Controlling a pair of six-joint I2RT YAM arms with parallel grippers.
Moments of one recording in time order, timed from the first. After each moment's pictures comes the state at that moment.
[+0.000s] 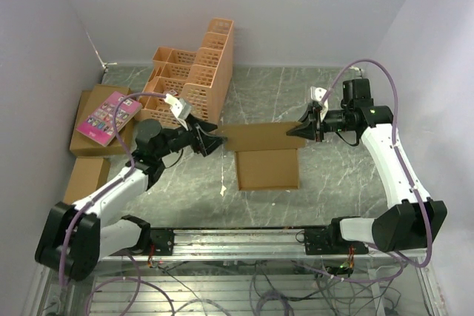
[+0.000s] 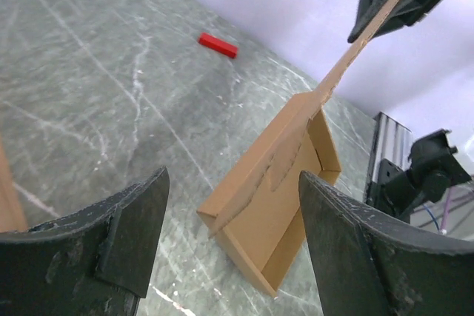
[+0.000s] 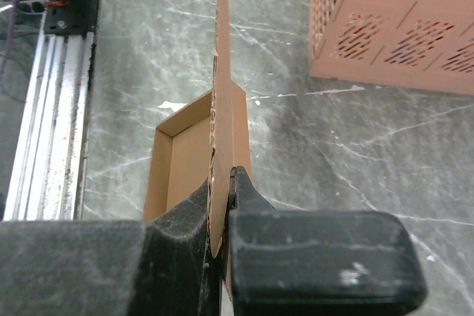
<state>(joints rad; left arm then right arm) -0.39 1.08 0.52 0.59 0.66 -0.38 0.09 1.28 1.24 -0.92 -1.21 -1.00</state>
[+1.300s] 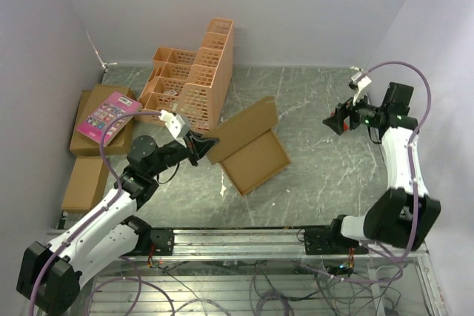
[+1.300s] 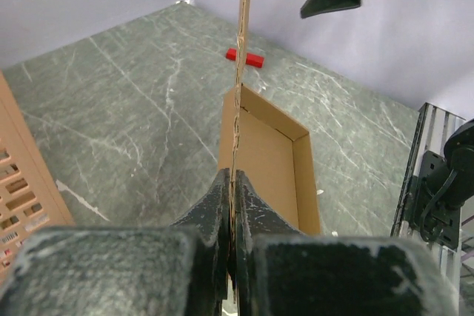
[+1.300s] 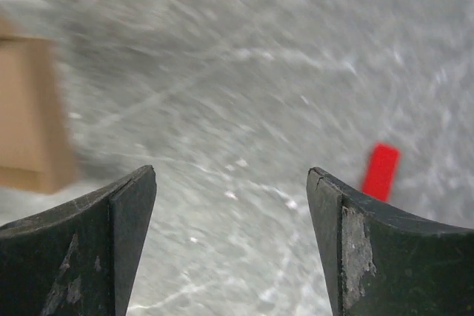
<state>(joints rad) -0.51 0.83 0.47 0.45 0.49 -0.18 -0.30 1.26 1.13 -0.61 -0.96 -0.64</state>
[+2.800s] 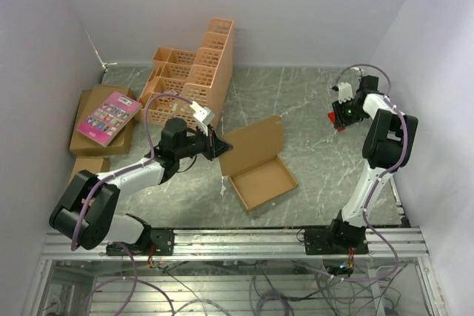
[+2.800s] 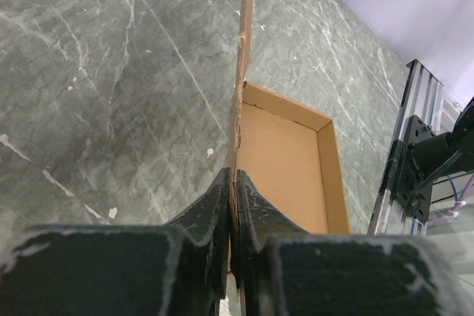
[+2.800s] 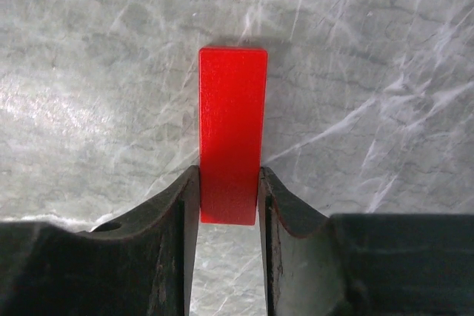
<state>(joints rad) -0.51 1.34 0.55 0.54 0.59 -0.33 -0.27 2.12 1.54 -0.59 -0.30 -0.65</state>
